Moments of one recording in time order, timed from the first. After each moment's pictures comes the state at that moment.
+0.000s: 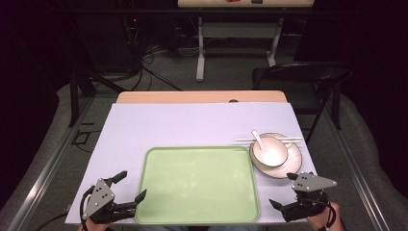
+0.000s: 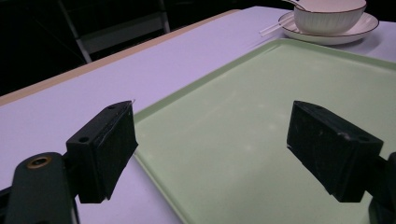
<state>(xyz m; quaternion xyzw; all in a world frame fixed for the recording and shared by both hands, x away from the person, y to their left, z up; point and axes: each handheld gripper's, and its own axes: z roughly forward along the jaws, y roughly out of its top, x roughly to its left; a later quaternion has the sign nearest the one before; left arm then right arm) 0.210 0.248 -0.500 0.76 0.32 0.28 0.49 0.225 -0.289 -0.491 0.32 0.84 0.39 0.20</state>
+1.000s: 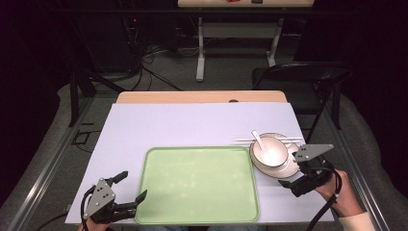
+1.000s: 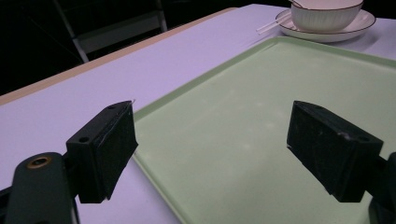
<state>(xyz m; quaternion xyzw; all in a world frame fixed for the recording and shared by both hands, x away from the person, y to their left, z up) 0.211 0.247 -0.500 0.77 0.32 0.27 0.49 0.283 -0.303 -0.444 0.28 0.90 0.30 0.17</state>
